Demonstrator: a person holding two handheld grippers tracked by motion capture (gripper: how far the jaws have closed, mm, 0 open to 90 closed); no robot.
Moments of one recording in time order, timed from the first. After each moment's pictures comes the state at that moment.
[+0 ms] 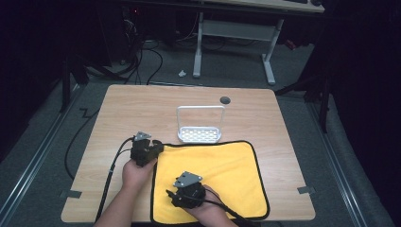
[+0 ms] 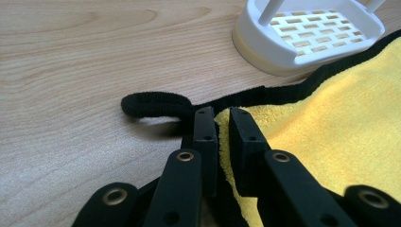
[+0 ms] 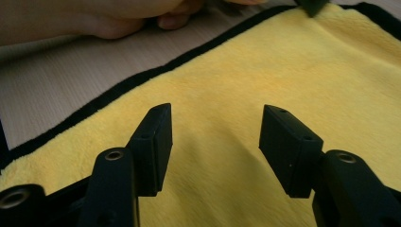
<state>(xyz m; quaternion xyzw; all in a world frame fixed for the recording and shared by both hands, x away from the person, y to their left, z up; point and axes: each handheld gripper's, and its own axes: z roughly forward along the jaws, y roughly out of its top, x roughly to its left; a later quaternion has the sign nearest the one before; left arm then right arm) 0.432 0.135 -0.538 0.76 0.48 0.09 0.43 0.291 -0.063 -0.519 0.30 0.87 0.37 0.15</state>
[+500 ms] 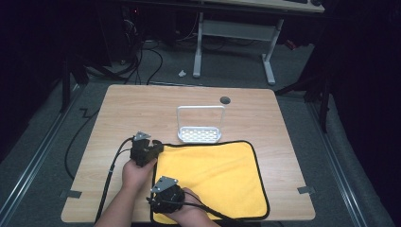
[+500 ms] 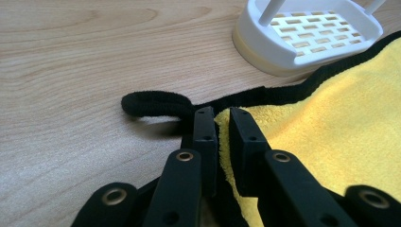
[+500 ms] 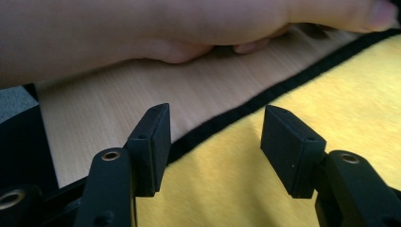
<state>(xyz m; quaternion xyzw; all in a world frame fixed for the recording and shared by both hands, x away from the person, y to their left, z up) 0.432 0.136 -0.537 0.75 0.49 0.08 0.43 0.287 -0.007 -0.526 0.26 0.89 0.37 0.12</state>
